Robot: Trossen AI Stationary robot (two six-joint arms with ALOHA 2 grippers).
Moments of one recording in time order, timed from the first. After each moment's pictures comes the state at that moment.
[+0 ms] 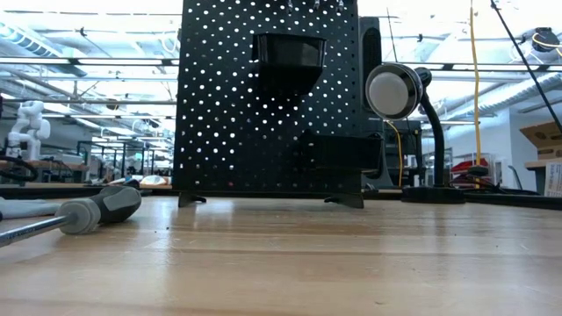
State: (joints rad) left arm -0.13 1.57 2.34 -1.22 -0.38 0.06; right arm 0.05 1.76 2.04 -0.45 0.40 -0.47
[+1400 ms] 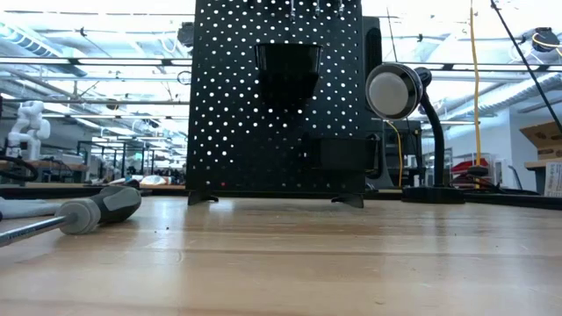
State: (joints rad) left arm -0.13 1.57 2.34 -1.25 -0.45 0.01; right arm 0.00 1.76 2.04 -0.50 0.42 -0.30
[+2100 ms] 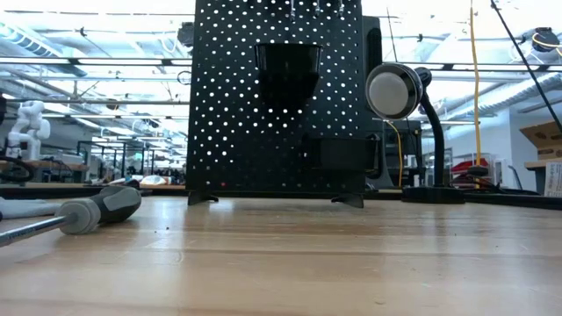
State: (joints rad) left arm 0.09 1.57 2.34 -1.24 -0.26 0.11; right arm 0.00 1.75 2.04 -0.52 0.39 -0.30
